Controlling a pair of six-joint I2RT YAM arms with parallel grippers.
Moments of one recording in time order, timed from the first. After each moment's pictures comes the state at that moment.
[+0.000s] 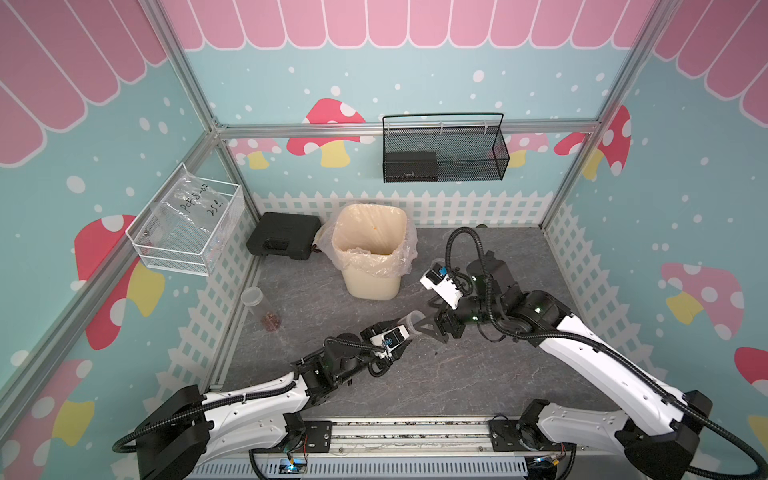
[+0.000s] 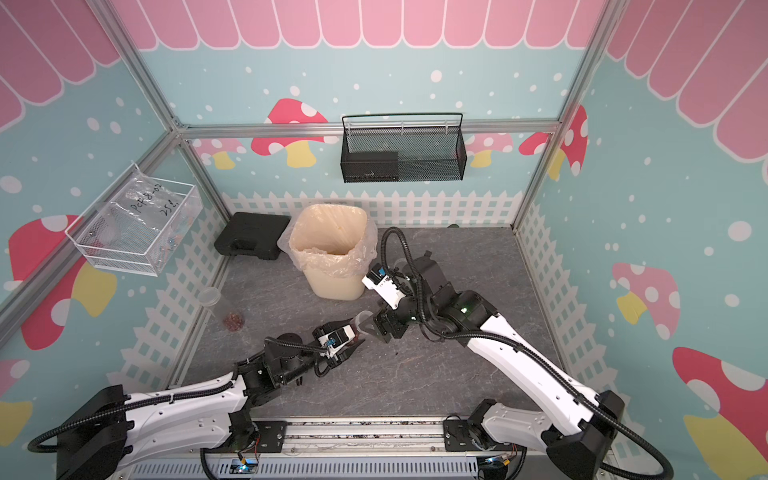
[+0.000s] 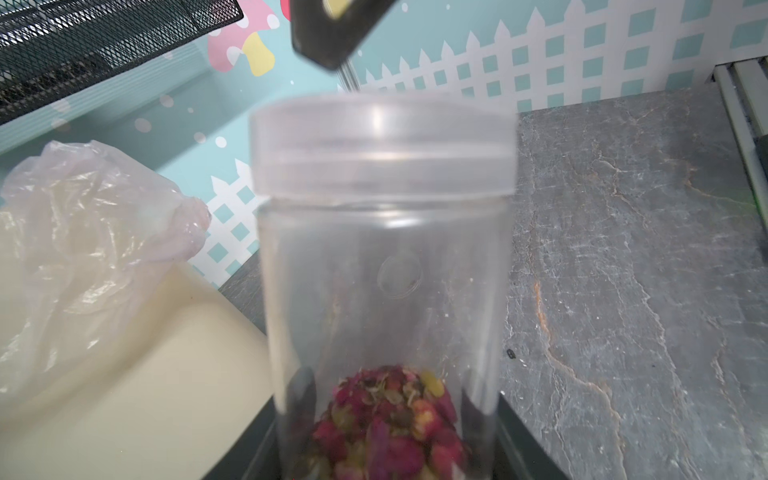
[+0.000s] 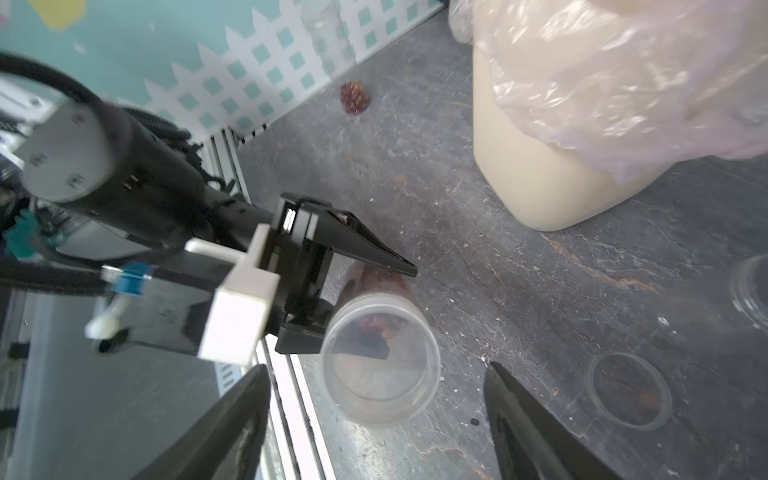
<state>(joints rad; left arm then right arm) -0.95 1.04 0.34 0.50 -0.04 0.39 0.74 1.12 1.22 -0.74 -0.39 -0.01</state>
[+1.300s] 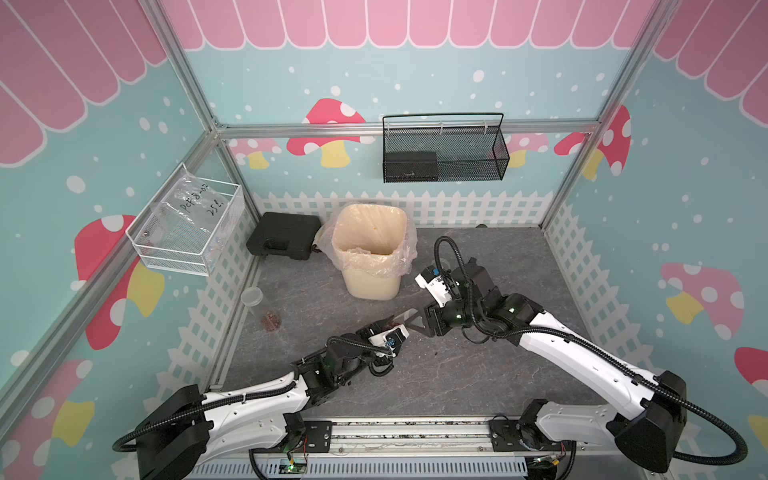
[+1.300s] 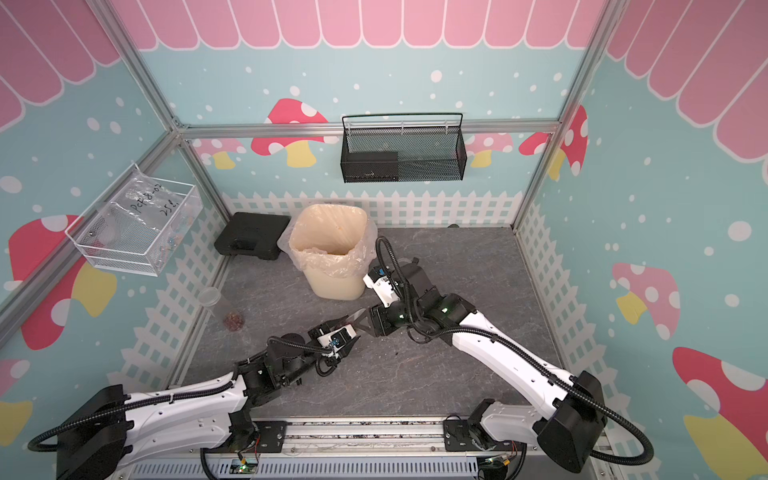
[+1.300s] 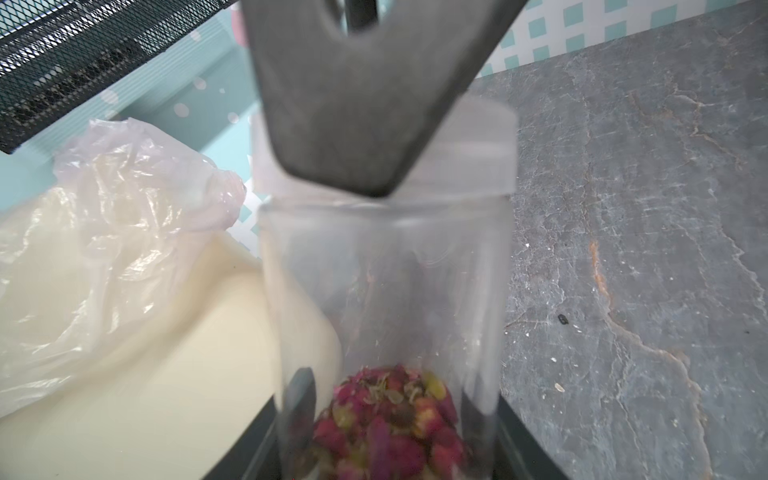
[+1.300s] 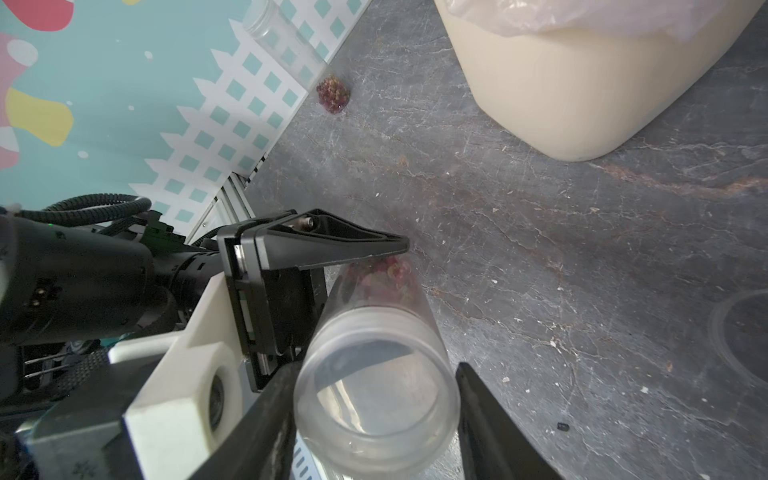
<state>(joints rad) -0.96 1.04 0.35 0.45 -0.17 0.48 0.75 1.24 1.10 -0.58 -0.44 0.31</state>
